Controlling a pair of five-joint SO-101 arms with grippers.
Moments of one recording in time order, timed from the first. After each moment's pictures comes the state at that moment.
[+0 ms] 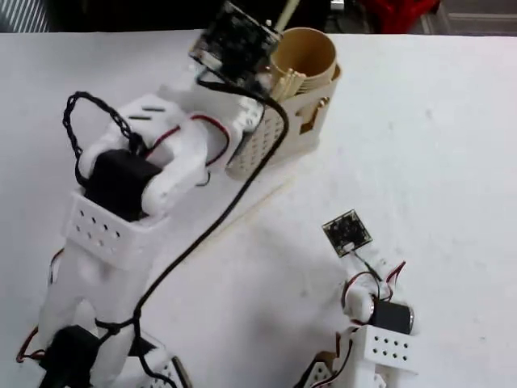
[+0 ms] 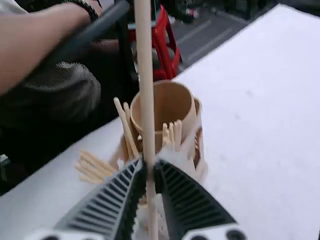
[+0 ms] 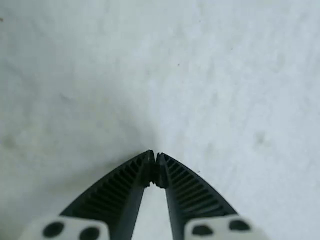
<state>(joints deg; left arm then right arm) 23.2 -19.3 -15.6 70.7 -12.1 9.2 -82.2 93.3 59.2 42.4</state>
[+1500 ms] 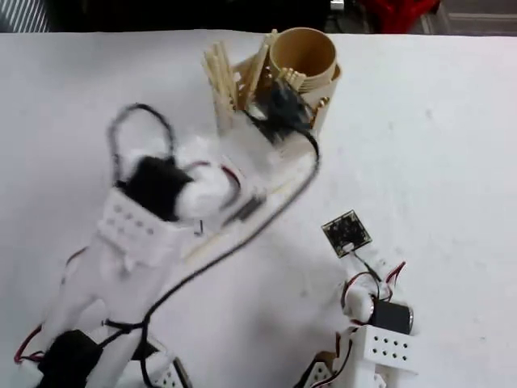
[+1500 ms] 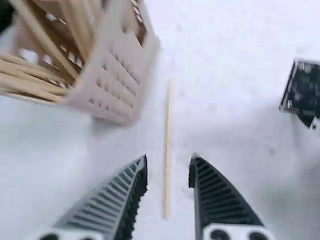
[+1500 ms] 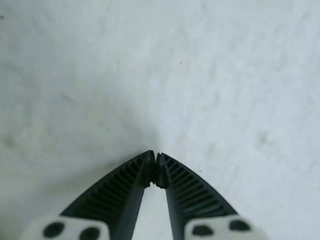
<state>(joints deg) 27.9 -20.9 -0.2 90.6 -18.2 9.2 -82.2 93.5 59.2 42.4</state>
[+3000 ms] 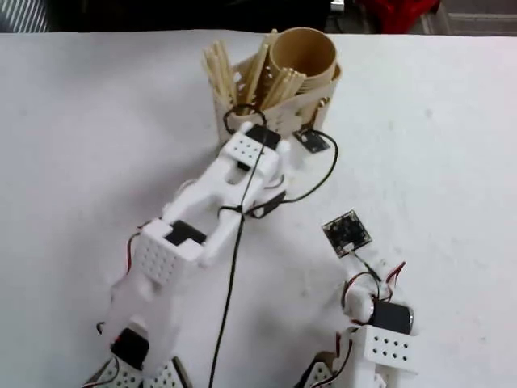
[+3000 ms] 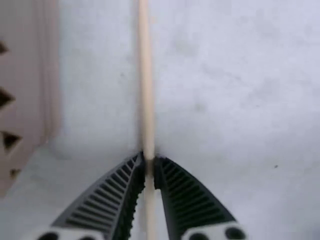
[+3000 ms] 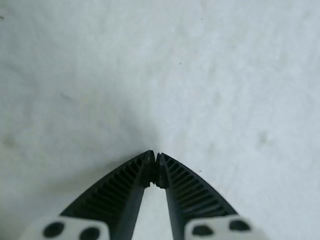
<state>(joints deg) 24.1 43.9 -25.5 87.1 -19.1 9.2 -82.2 93.5 59.2 42.4</state>
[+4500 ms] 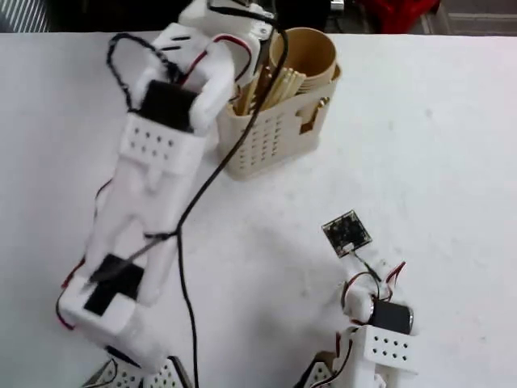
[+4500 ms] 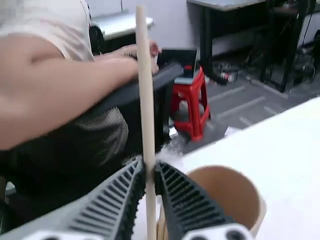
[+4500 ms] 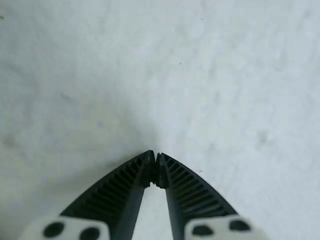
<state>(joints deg) 16.6 9.8 -35.6 49.8 -6.2 9.2 -82.2 93.5 59.2 42.4</state>
